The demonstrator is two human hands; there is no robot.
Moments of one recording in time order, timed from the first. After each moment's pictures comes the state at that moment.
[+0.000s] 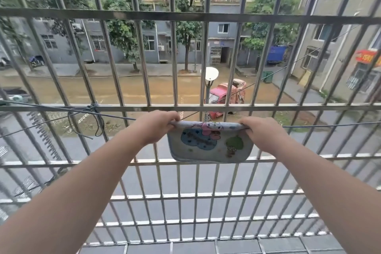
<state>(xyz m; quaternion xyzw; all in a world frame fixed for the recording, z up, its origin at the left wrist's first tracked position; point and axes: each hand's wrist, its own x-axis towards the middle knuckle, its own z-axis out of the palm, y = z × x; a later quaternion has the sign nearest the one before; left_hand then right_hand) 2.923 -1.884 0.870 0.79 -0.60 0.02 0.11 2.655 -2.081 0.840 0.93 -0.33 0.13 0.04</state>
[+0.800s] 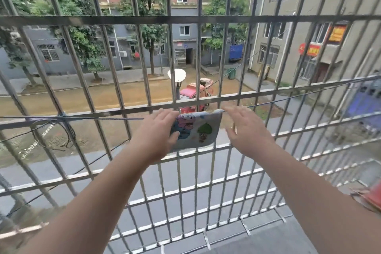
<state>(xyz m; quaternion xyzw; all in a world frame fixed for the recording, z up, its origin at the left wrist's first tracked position) 2.837 -1.846 0.866 0.73 -0.65 0.09 0.18 2.604 -1.980 0.843 0.88 -0.42 0.23 0.01</state>
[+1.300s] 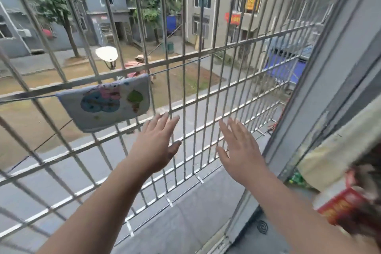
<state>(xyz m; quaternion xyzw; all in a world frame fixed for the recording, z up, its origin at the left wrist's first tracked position) 2.676 -1.826 0.766 0.61 -0.78 0.02 0.12 2.426 -1.813 0.748 0.78 -0.61 0.15 -0.02</state>
